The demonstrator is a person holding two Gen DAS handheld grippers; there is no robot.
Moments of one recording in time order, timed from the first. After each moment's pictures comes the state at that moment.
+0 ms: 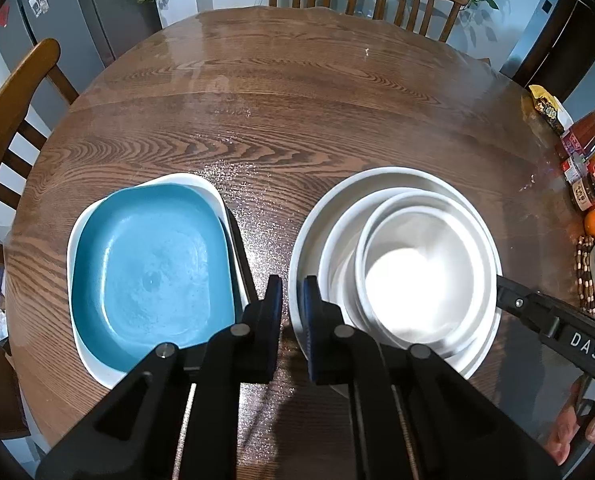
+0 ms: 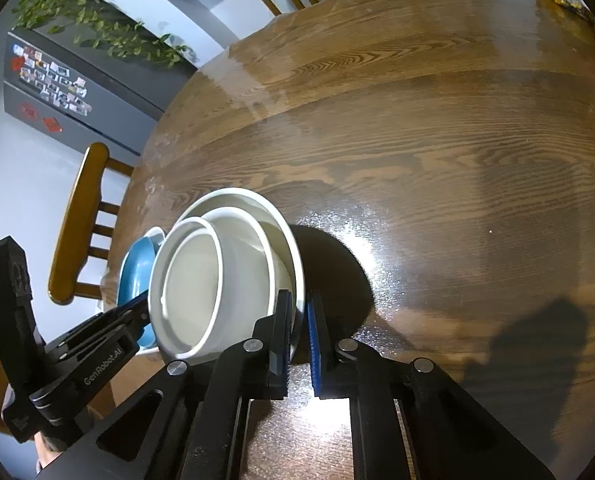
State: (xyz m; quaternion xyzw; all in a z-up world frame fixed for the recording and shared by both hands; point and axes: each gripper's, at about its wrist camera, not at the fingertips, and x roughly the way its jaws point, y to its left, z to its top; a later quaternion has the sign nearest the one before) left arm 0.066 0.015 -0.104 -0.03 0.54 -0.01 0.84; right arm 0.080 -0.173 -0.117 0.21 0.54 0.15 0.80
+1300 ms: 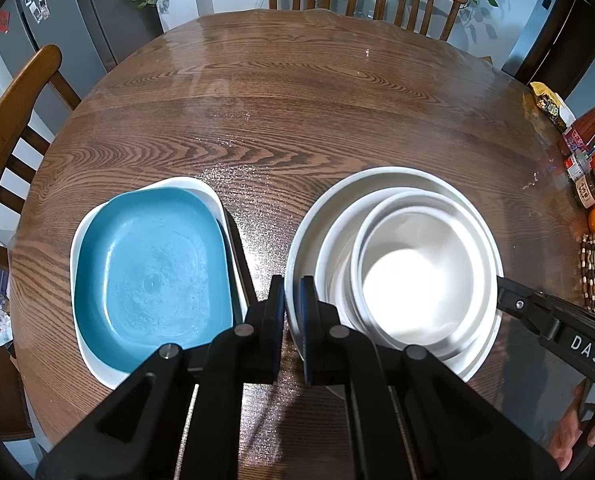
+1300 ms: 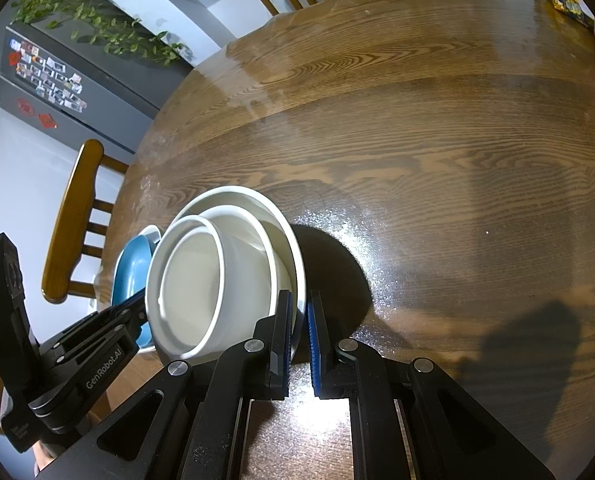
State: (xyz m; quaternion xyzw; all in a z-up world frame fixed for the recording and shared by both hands) left arm 0.066 0.013 -0.104 -0.02 0.54 0.00 0.84; right arm 0.077 -0.168 -0.116 0.20 0.54 0.14 0.80
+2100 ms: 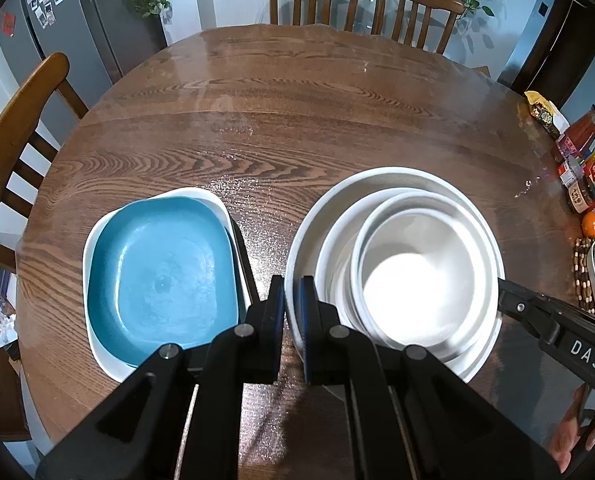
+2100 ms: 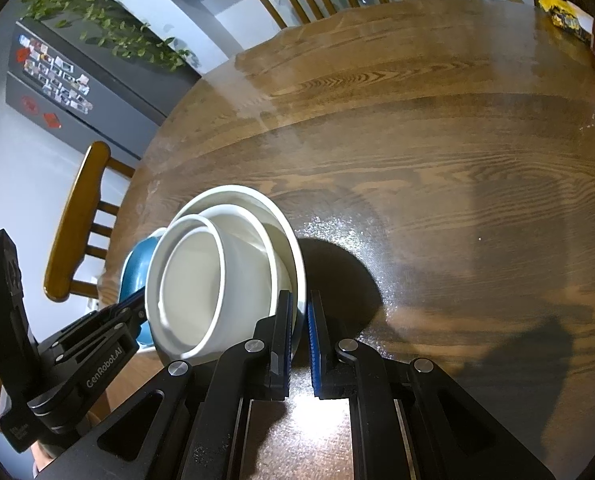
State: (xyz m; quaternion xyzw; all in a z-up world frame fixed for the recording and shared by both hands) left arm 0.052 0.009 -0.085 -0.02 0.52 0.00 0.85; right arm 0.065 -0.169 -0.100 0.19 0.52 0.14 0.82
